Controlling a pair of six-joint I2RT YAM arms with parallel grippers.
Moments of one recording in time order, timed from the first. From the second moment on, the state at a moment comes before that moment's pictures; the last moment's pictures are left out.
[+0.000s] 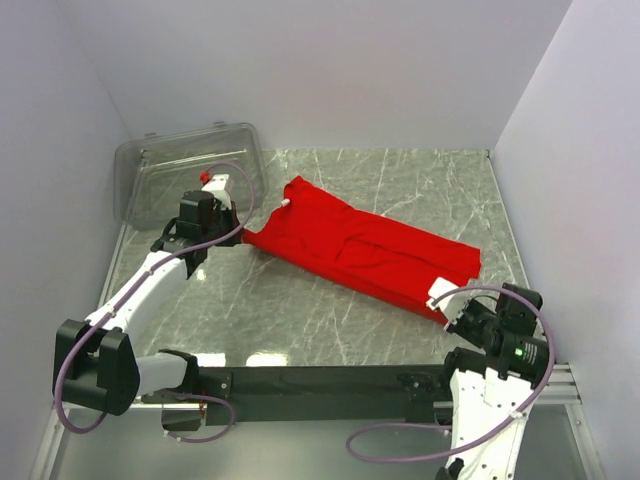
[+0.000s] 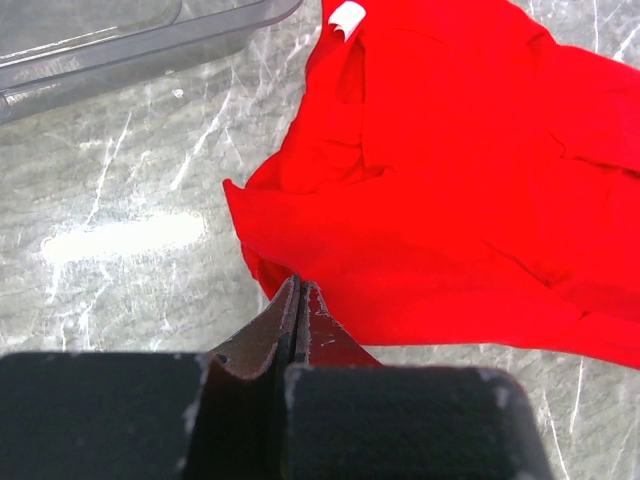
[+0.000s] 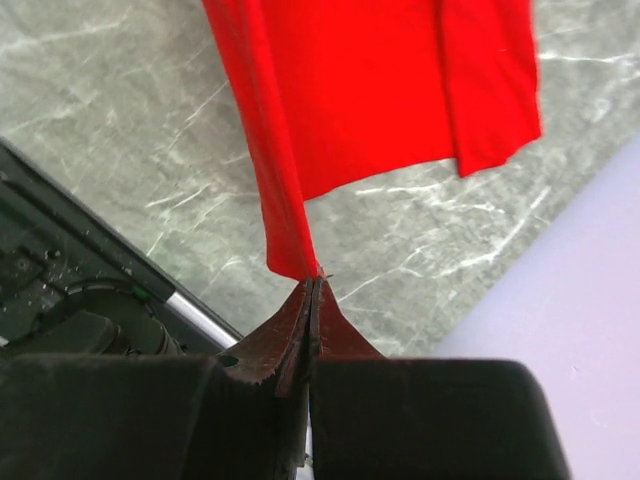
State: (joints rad) left arm -0.24 1.22 0.83 -0.20 0.11 -0.26; right arm -0.35 0.38 0.78 -1.38 -0.40 -1.25
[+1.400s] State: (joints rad) left arm -0.26 1.77 1.21 -0.06 0.25 -0.25; right arm -0.32 1.11 0.73 -0.95 -0.30 -0.85
